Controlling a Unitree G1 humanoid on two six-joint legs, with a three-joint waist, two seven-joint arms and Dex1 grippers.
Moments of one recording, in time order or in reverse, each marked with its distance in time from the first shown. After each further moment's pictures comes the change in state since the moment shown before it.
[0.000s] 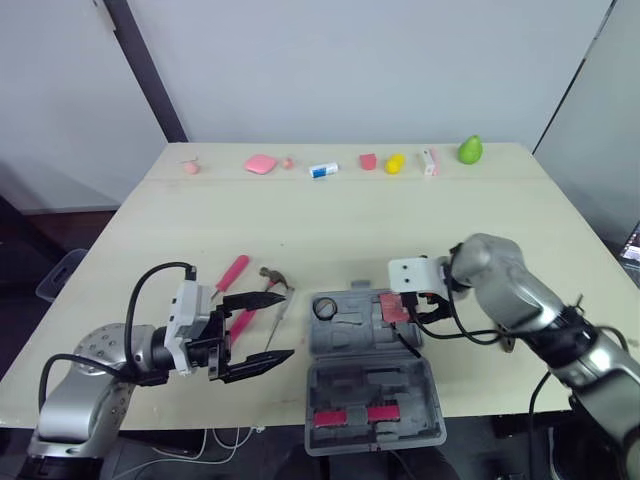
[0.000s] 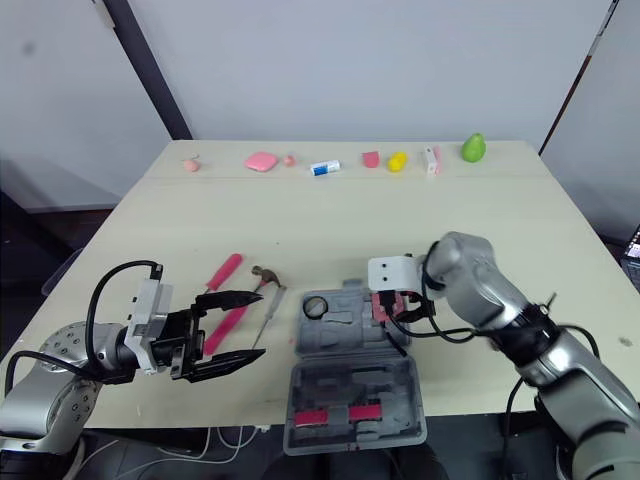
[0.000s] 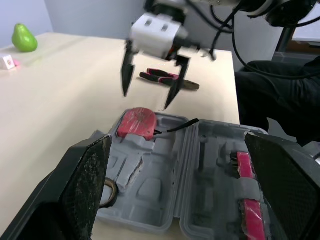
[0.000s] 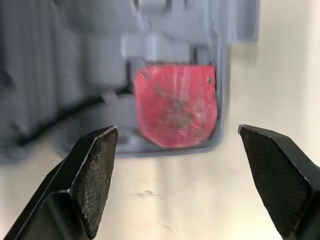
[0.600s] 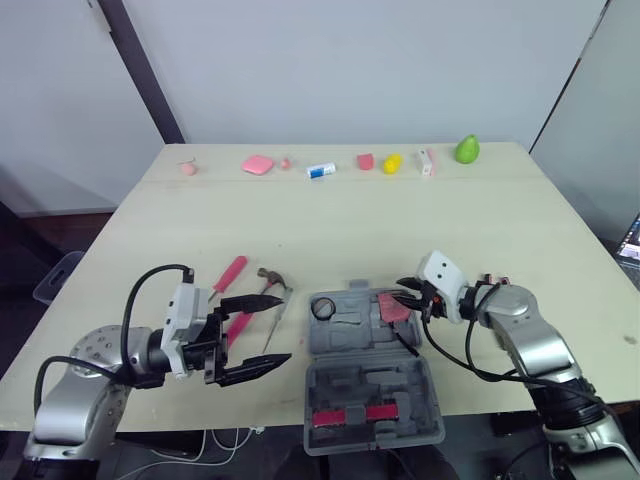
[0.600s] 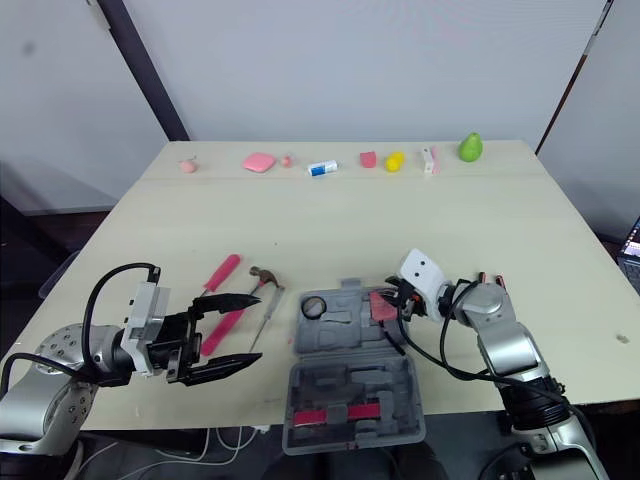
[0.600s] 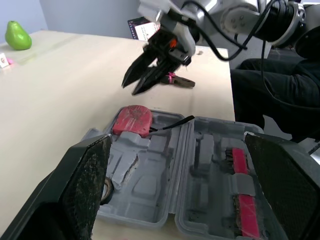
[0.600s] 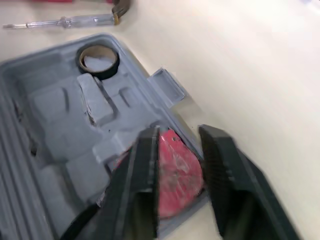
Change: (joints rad) left arm 0.000 0.012 0.006 0.004 -0.001 -0.004 -0.017; right arm 0.336 0.230 -0.353 0.079 0.337 -0.278 -0.382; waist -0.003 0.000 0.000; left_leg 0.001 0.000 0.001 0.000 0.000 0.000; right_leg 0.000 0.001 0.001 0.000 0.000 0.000
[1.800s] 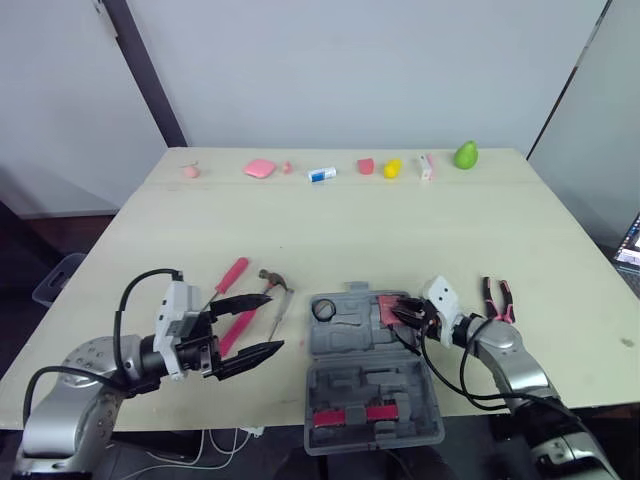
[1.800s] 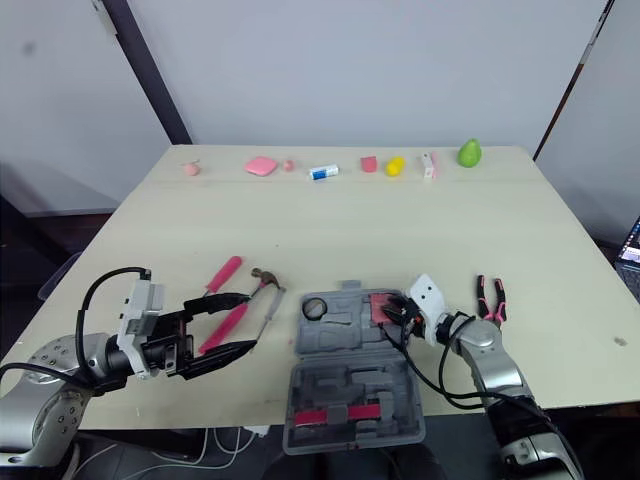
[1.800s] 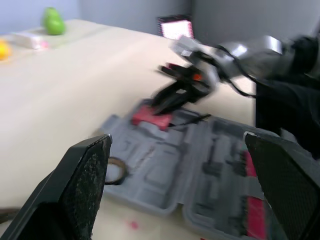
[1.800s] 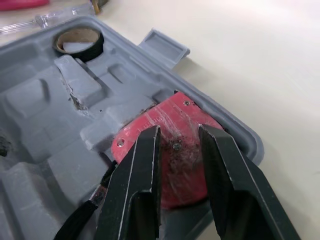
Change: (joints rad) left arm 0.071 -0.030 0.071 0.002 -0.031 0.085 0.119; right arm 0.095 0.069 -0.032 0.288 0.130 -0.307 -0.119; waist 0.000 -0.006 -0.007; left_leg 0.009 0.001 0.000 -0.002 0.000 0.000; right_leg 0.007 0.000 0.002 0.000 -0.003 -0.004
